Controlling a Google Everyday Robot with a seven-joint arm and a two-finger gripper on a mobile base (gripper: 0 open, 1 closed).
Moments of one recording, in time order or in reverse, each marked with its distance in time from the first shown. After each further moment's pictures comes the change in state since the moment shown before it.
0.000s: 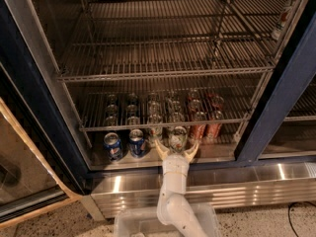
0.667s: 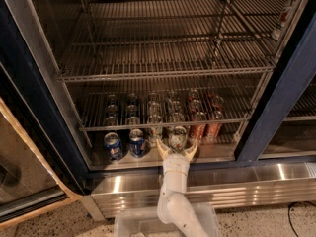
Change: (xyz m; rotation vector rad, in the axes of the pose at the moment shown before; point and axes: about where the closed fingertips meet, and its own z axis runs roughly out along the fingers) arm 0.003 -0.002 0.004 0.003 0.009 0.000
